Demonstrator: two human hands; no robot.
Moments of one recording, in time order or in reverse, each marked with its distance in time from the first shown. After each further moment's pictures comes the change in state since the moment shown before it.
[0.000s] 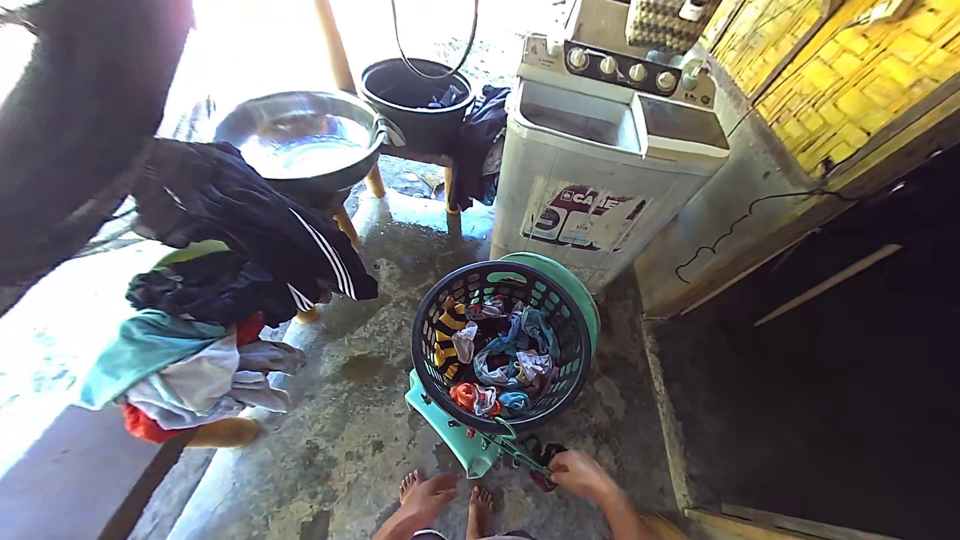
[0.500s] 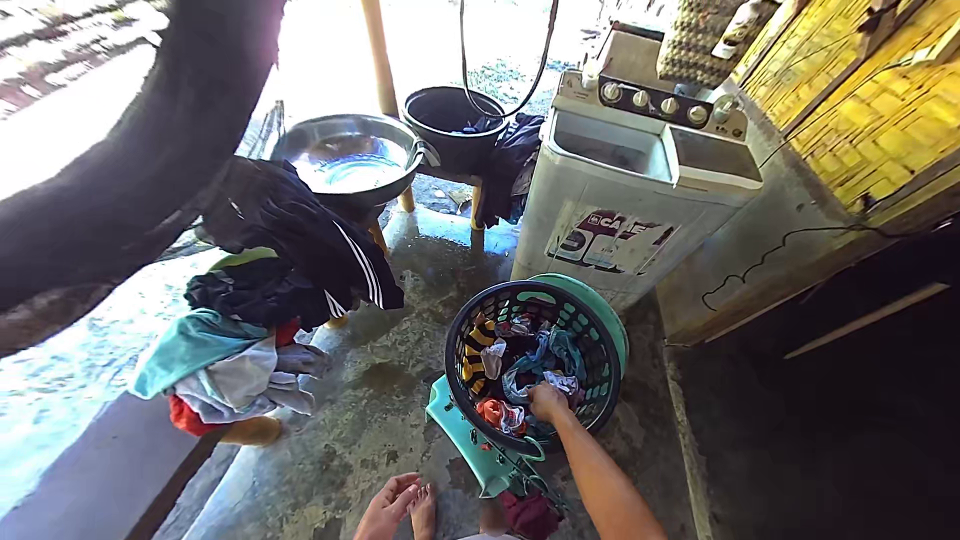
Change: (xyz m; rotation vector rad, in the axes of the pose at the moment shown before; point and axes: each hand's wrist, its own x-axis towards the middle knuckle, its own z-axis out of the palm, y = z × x) left_hand -0.076 0.001 -0.064 -0.418 0.459 0.087; right_hand 0.111 -0.136 -0.079 -0.323 0.204 0.100
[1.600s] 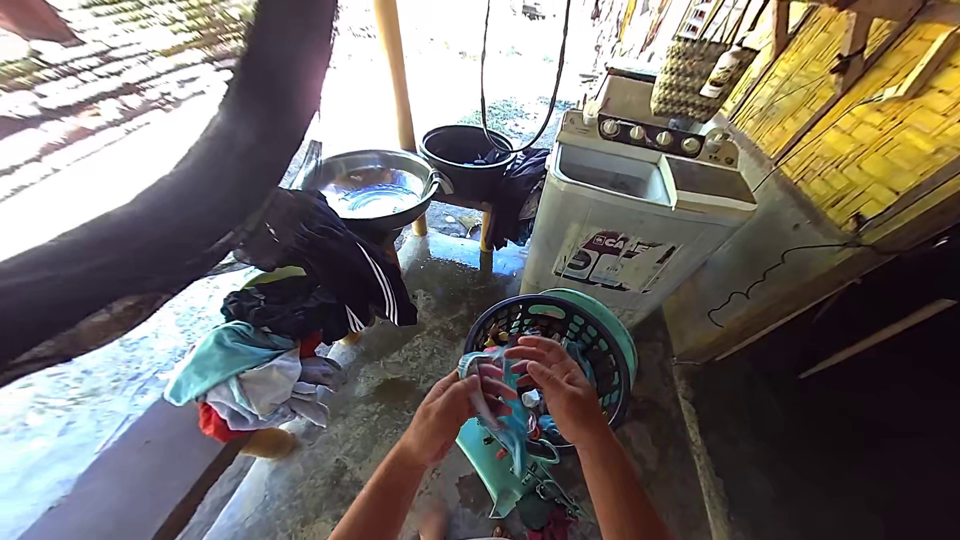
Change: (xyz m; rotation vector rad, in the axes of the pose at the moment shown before) left_hand -0.049 0.223 0.053 -0.357 -0.591 0.653; right_hand -0.181 -0.084 -0.061 1.306 0.368 -1.000
